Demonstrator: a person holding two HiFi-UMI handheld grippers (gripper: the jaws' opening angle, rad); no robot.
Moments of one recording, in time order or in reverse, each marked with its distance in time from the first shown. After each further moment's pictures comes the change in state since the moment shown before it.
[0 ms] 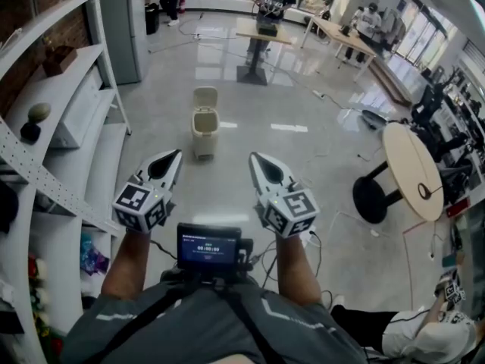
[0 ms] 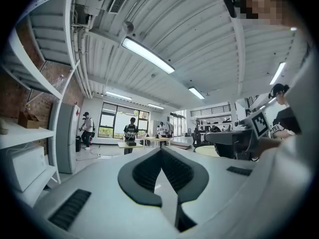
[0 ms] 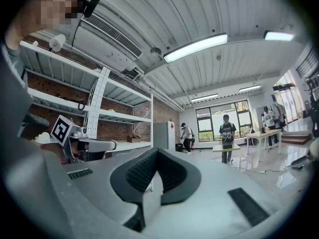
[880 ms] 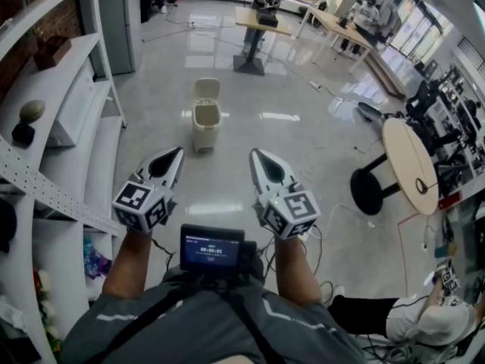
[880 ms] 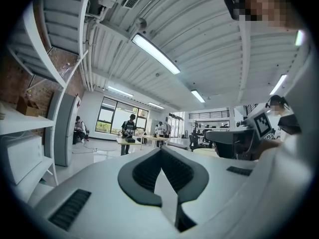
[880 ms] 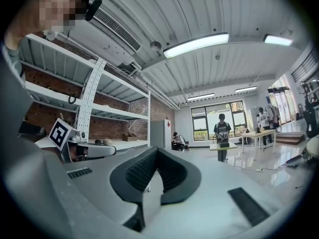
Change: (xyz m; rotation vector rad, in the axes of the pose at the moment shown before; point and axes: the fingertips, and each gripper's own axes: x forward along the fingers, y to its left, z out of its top) left arm -0.008 0.071 -0.028 -0.080 0.028 -0.045; right arm 0.062 0.038 -0.012 -0.006 0.013 -0.053
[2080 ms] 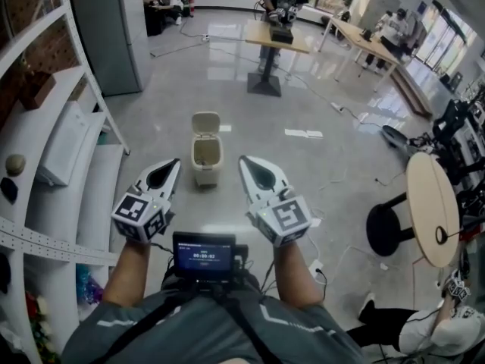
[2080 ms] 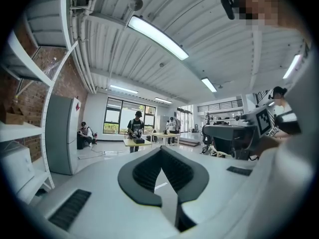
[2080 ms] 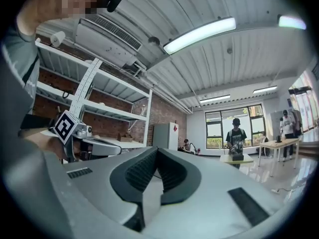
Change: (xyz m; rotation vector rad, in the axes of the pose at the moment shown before) left arm 0.236 0.071 0.024 0.062 0.034 0.102; right arm 0.166 -0.192 0.012 -0.085 -0.077 0.189
